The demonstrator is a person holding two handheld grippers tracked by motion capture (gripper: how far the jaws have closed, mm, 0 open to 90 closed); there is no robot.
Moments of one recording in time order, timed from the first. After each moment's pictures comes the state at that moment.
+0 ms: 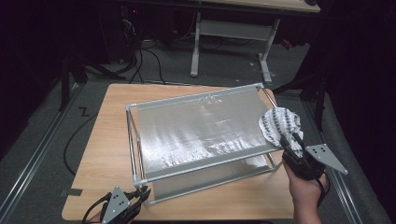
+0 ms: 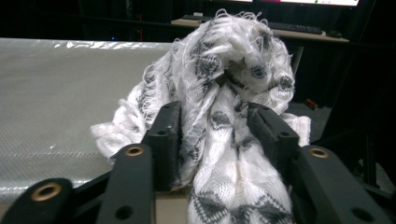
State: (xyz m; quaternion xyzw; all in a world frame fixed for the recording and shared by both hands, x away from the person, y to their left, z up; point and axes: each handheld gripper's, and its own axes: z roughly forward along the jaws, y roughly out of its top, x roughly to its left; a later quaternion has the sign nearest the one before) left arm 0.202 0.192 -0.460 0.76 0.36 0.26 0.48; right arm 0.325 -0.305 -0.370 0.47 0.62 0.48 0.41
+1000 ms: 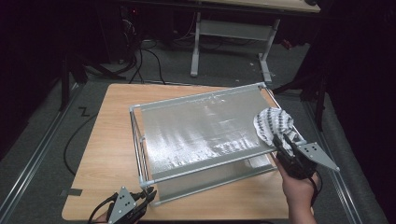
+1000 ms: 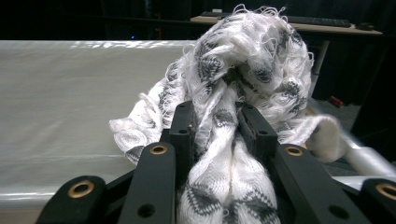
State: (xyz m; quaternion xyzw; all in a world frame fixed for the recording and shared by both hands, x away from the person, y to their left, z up) left arm 0.203 0.174 -0.461 0.76 0.35 0.25 0.49; right arm 0.326 -0.285 -0.373 0.46 0.63 0.50 0.38
